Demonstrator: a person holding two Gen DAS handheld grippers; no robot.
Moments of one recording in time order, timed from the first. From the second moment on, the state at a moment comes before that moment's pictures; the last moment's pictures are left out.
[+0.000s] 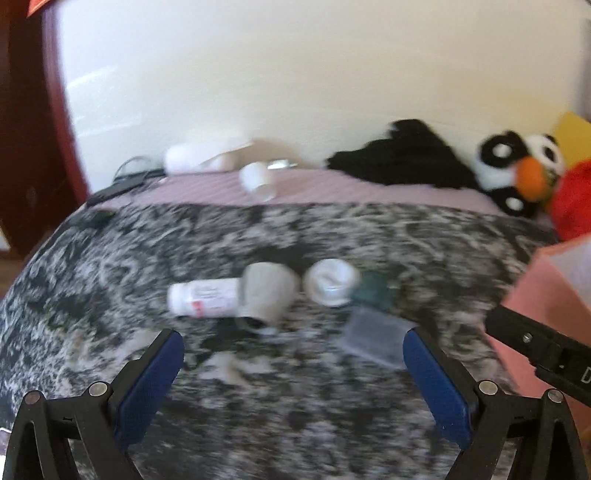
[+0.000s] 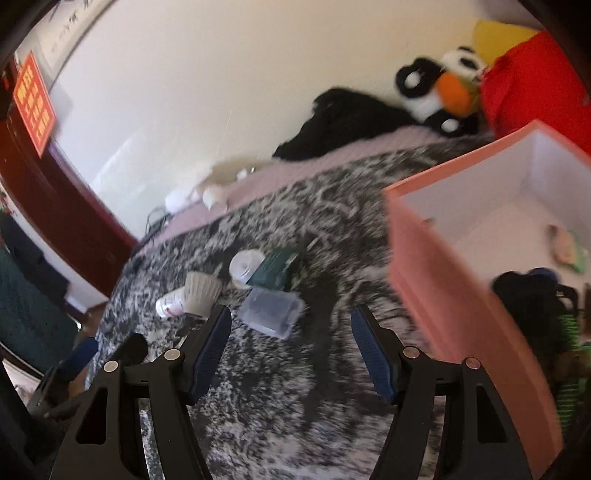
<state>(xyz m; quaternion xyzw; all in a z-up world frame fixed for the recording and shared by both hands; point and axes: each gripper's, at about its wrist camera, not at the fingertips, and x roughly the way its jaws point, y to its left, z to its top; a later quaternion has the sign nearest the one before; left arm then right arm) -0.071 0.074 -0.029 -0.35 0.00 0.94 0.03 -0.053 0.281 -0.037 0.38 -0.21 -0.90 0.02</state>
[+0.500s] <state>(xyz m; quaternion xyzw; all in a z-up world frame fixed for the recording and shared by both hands) -0.117 0.014 -0.086 -0.39 0.03 0.92 -0.02 -0.109 0.254 -0.074 0.42 -0.18 -0.89 0.00</state>
